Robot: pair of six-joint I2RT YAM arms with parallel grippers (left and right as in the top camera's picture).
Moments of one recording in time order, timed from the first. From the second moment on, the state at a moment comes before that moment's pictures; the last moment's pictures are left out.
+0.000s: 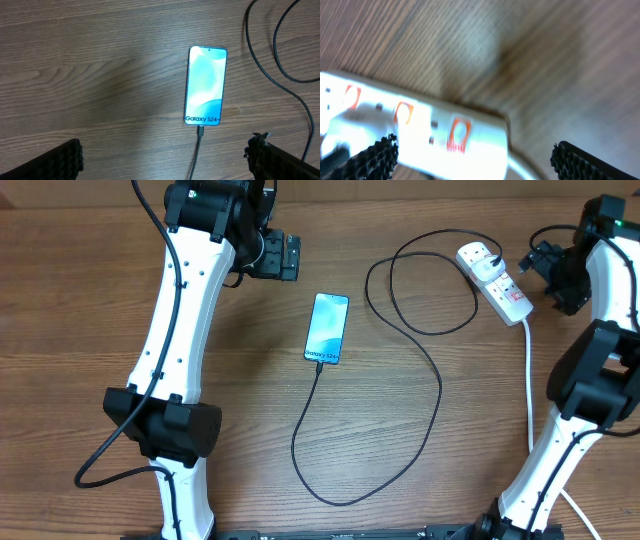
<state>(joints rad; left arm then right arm) -0.28 2.12 2.41 -1.52 0.02 -0.19 -0.35 2.35 2.15 -1.15 -0.07 0.49</state>
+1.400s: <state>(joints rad) -0.28 2.12 2.41 -1.52 0.02 -0.19 0.04 1.05 1.73 -1.64 0.04 0.62</state>
